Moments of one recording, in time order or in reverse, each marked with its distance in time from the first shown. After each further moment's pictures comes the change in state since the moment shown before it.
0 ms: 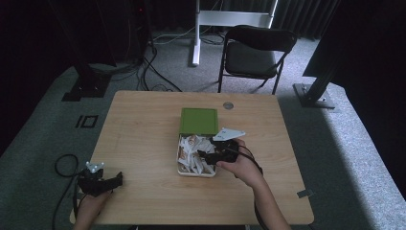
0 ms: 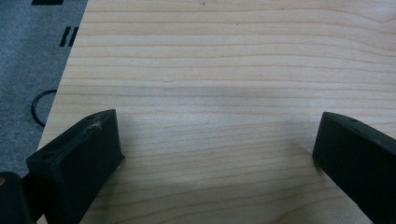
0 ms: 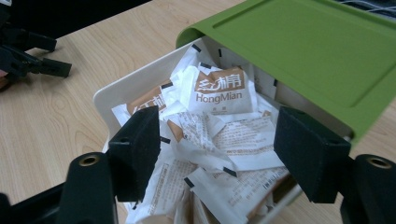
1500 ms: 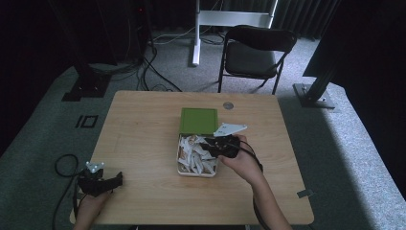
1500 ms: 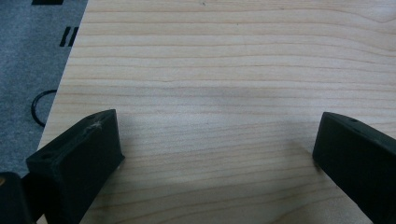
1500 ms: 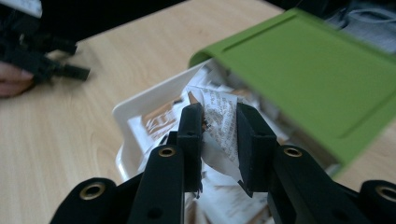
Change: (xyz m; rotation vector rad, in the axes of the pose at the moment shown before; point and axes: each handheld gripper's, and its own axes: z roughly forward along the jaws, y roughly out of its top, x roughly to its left) left arm 0.000 0.000 0.000 0.000 -0.001 -0.002; right arm -0.006 0.019 -0.014 -0.012 0.049 -0.040
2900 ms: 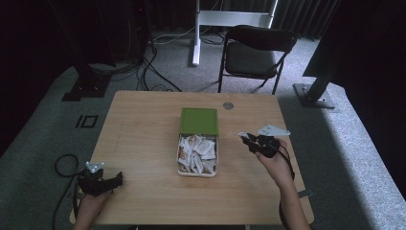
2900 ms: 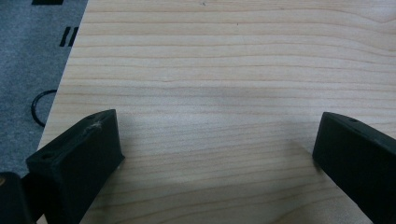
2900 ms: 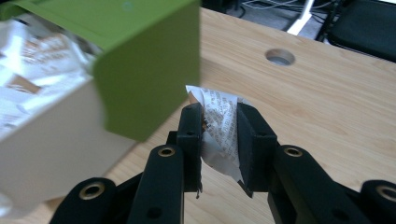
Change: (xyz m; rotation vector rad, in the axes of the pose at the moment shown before) left arm 0.000 0.000 0.000 0.001 0.000 0.001; right arm -0.082 -0.076 -0.057 -0.039 -0.313 0.162
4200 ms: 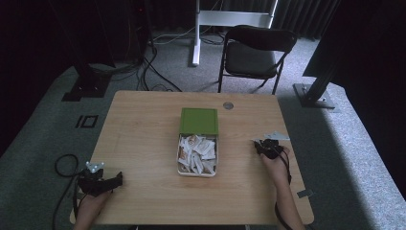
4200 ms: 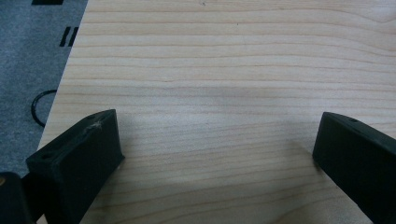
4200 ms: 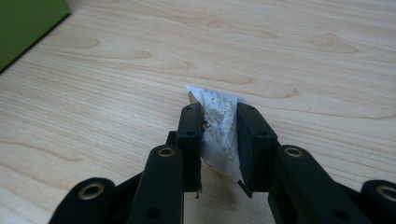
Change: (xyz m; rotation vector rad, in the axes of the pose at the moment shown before) left arm 0.000 0.000 0.000 0.000 0.000 0.000; right arm -0.054 -0.067 0.051 0.123 -0.223 0.147
